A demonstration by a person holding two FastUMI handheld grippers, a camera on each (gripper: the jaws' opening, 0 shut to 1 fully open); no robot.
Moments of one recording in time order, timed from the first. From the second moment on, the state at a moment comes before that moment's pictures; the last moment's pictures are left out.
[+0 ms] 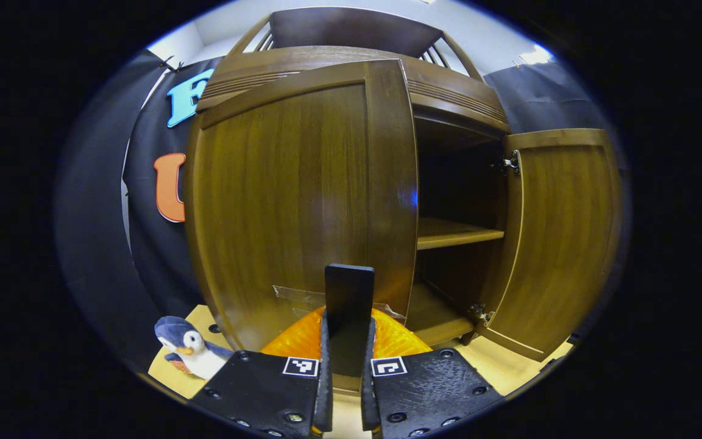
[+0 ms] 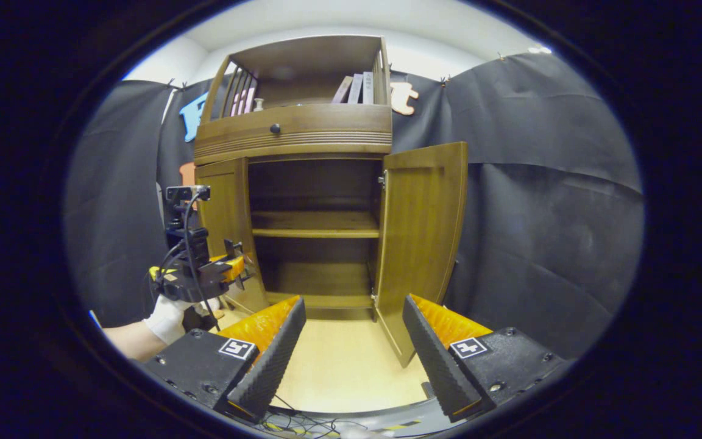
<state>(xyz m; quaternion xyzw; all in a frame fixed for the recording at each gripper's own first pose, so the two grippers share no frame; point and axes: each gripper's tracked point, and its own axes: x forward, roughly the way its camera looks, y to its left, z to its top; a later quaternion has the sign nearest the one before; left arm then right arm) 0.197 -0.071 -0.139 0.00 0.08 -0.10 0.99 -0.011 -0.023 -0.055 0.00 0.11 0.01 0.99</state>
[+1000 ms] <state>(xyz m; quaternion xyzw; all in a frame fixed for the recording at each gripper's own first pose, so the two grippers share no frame) 0.111 0.047 -0.139 -0.02 0.08 -0.02 1.00 -0.024 0.024 -0.064 0.00 0.11 0.07 0.99</state>
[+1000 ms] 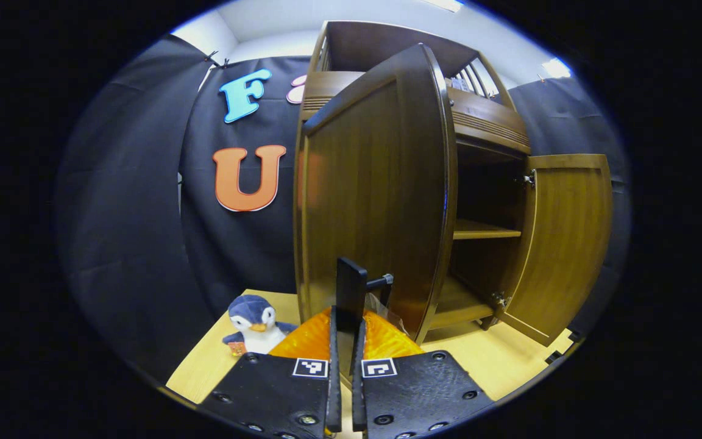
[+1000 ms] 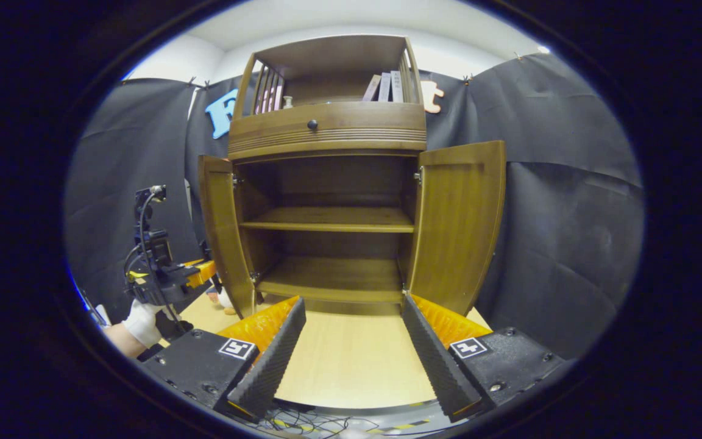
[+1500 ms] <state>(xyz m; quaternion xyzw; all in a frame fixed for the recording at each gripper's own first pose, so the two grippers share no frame) 0.108 0.121 -0.142 -0.01 0.08 0.00 1.00 -0.020 0.035 -0.067 -0.01 0.12 0.08 0.99</state>
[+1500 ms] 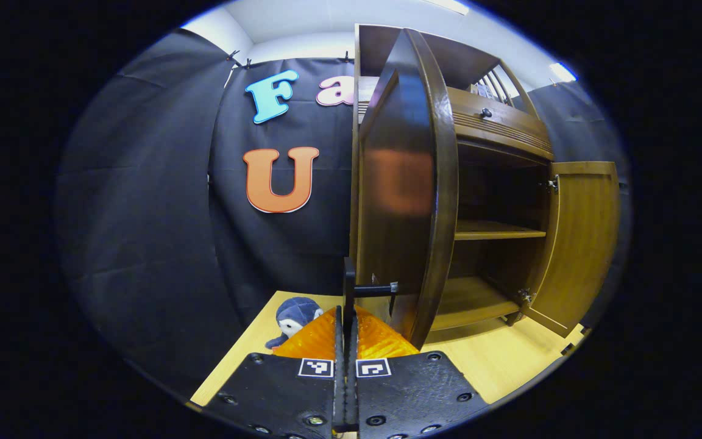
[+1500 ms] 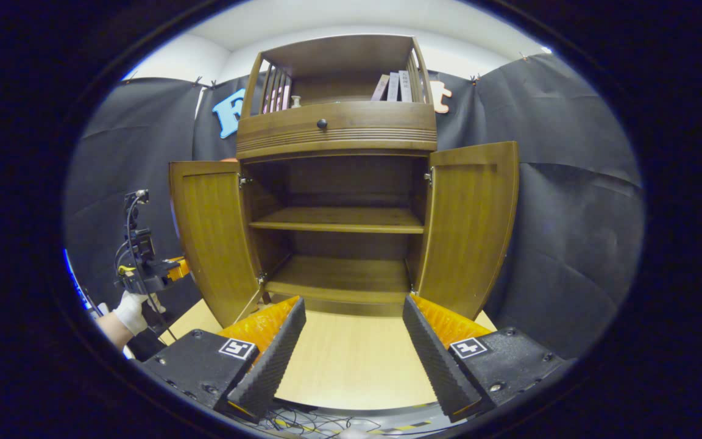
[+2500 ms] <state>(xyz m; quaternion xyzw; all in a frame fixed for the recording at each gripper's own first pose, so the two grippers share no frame) 0.113 0.175 -0.141 0.01 0.08 -0.14 0.99 -0.018 0.046 -0.066 -0.03 0.13 0.12 0.98</state>
